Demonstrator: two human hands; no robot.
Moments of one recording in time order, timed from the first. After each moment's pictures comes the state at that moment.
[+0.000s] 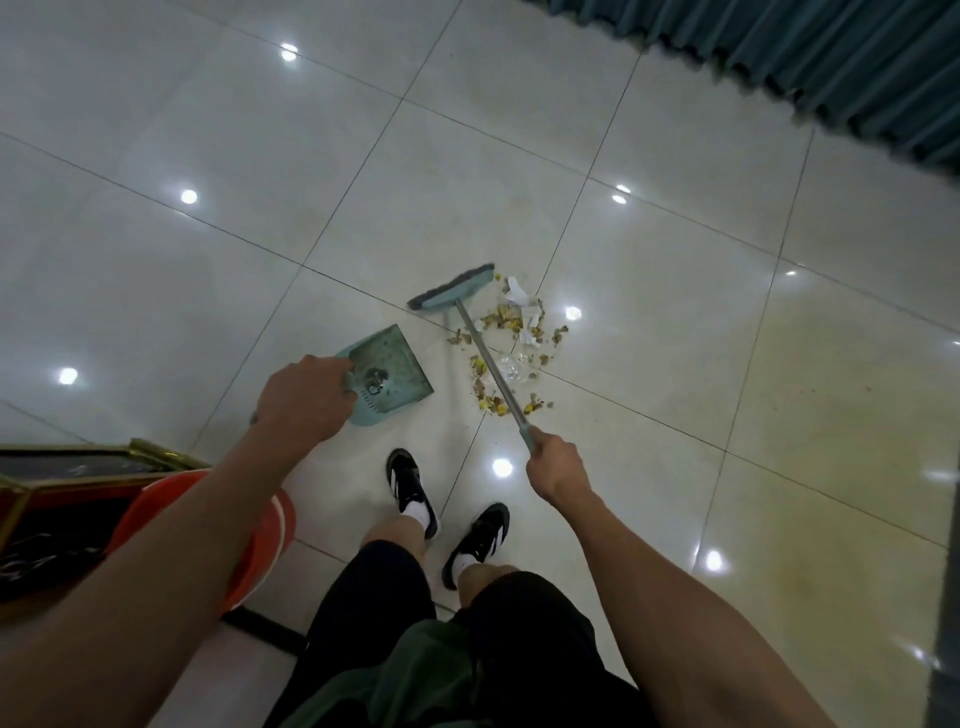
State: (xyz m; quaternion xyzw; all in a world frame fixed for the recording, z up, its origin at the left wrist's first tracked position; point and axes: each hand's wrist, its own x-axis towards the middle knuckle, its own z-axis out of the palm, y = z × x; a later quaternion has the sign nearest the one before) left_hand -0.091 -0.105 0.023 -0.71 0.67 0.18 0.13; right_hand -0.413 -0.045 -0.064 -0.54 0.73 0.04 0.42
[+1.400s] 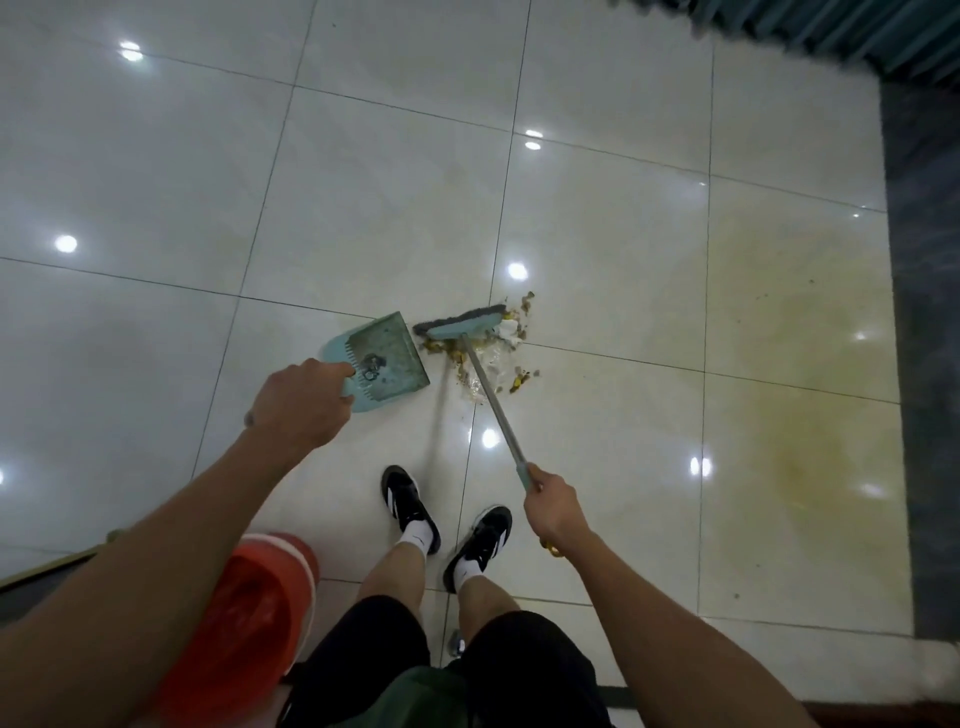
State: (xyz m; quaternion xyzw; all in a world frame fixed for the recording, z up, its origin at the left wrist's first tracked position) left_hand -0.041 -0.184 -0.013 -0.57 0.79 0.16 0.16; right_hand -0.327 0.013 -0.089 -0.29 0.82 -0.02 0.49
